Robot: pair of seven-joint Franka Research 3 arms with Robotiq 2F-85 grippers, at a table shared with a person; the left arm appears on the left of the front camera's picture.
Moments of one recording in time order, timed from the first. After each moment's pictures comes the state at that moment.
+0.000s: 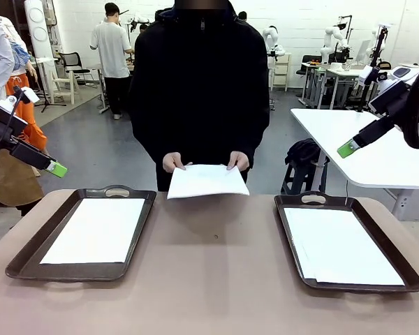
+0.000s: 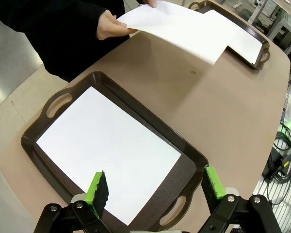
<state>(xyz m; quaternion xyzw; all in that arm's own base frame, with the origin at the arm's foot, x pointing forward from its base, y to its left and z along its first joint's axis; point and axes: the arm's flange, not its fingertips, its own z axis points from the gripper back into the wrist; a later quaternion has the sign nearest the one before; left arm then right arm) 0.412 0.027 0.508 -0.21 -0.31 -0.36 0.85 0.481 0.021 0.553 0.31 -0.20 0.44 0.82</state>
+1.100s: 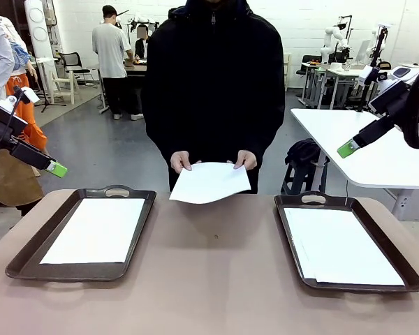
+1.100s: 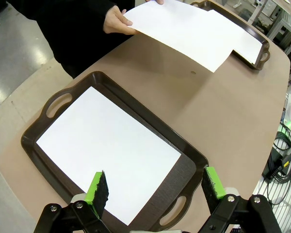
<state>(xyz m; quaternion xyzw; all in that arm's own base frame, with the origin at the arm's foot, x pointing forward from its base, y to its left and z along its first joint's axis) 0.412 0.027 0.508 -0.21 -0.31 -0.36 0.85 0.481 0.021 0.553 0.31 -0.20 0.44 0.82</state>
